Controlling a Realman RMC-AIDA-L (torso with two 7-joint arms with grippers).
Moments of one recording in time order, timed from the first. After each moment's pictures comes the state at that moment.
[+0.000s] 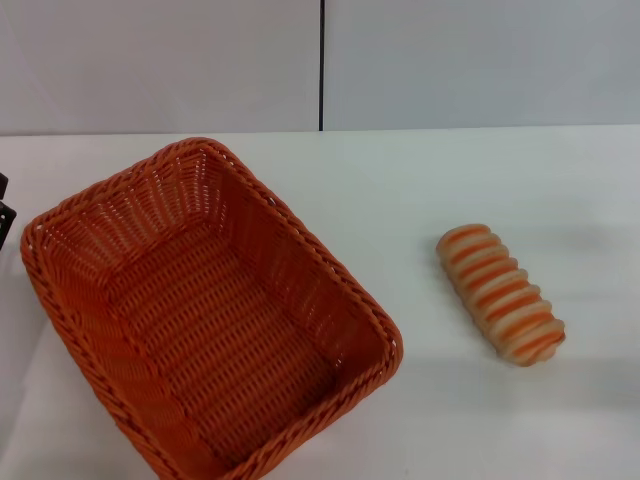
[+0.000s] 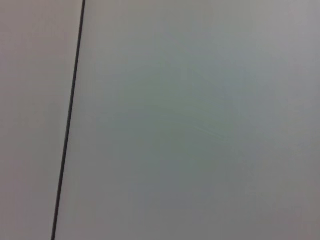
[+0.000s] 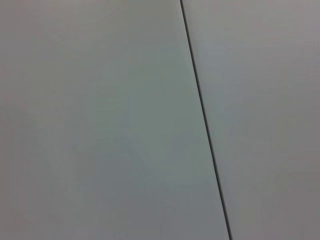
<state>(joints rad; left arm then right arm) -0.17 -2.07 0.04 -0.13 1.52 1.74 -0.22 0.36 2.08 -0.77 0.07 -0.51 -1.66 0.31</state>
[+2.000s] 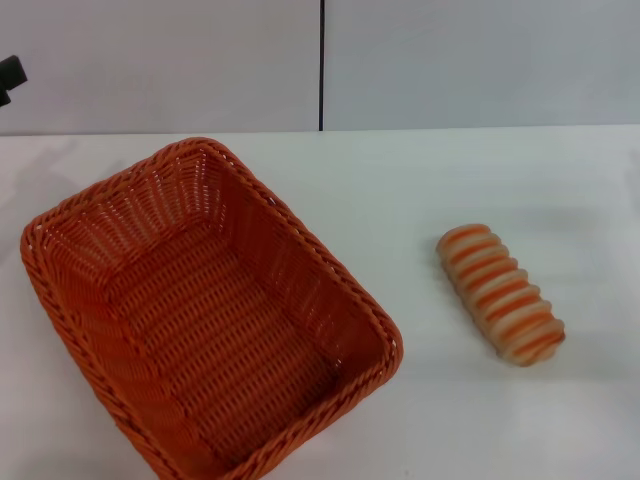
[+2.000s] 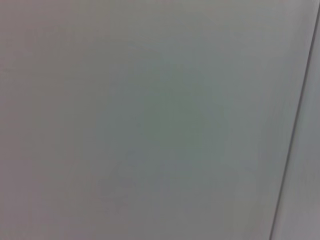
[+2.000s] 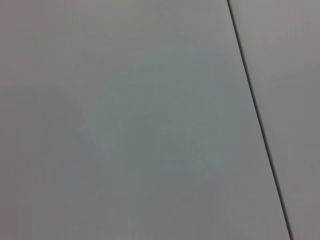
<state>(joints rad) -0.23 -2.06 0.58 1.04 1.66 1.43 -1.54 0.40 2.08 -0.76 0.04 -0.61 -1.59 0.35</state>
